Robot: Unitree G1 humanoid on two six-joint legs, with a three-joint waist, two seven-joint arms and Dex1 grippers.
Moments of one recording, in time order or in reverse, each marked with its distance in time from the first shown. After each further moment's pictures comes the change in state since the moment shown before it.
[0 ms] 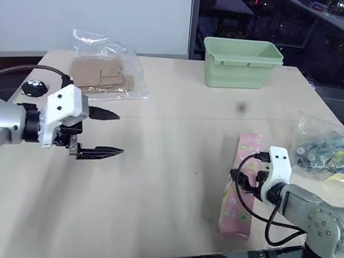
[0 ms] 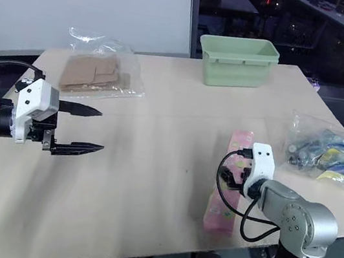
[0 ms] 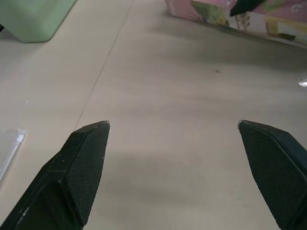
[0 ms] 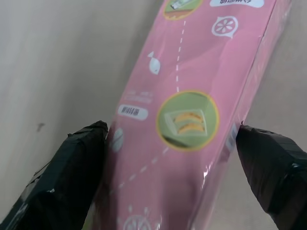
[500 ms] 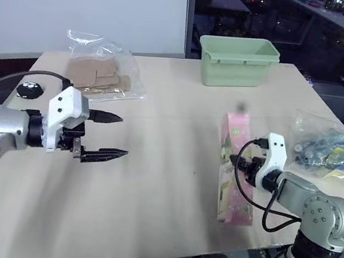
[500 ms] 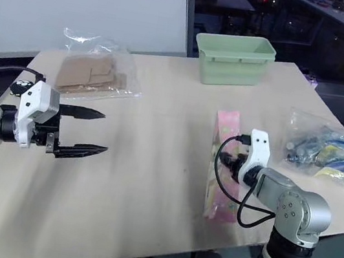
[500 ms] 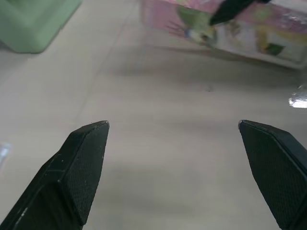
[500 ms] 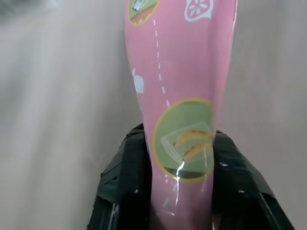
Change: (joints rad) left arm 0.032 -0.095 0.044 -0.013 -0.054 0.058 0.030; right arm -0.090 0.011 -0.010 0.059 0.021 -0.196 0.183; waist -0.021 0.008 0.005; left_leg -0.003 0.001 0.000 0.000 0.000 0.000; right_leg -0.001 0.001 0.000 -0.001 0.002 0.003
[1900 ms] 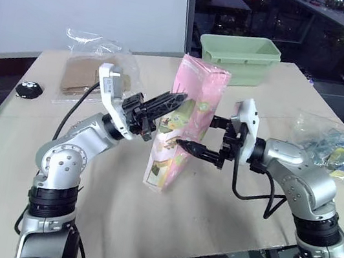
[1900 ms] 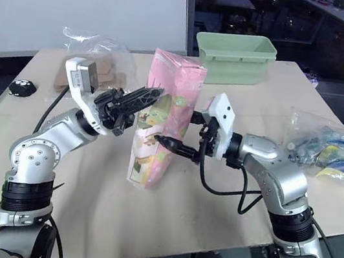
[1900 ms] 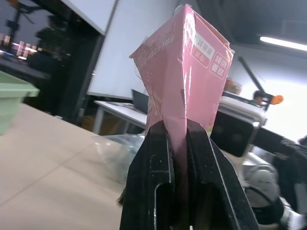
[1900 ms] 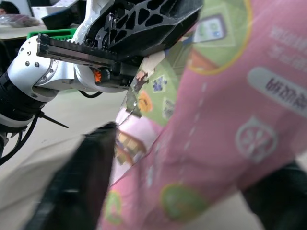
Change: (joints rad) left arm -0.340 -0.592 -0.122 0.018 -0.451 0.203 0.450; right arm -0.167 -0.227 0.393 0.154 0.026 -0.679 0.612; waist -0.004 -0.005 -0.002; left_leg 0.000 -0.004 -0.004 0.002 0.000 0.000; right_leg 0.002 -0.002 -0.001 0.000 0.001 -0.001
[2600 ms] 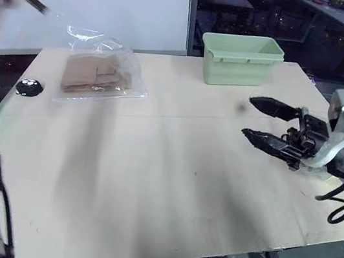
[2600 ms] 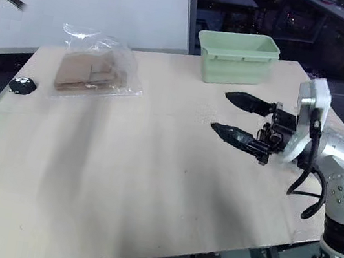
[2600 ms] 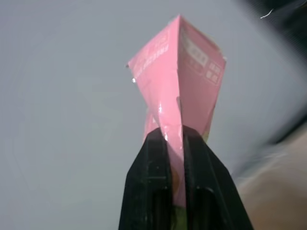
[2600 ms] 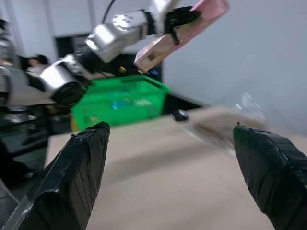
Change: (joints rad) left arm -0.661 0.756 -0.259 0.675 1.215 -0.433 0.358; right arm 0.013 -0.204 -0.349 0.016 0.380 -0.023 0.223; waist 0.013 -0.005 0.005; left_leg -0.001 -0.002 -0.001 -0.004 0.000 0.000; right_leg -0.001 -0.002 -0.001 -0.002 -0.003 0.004
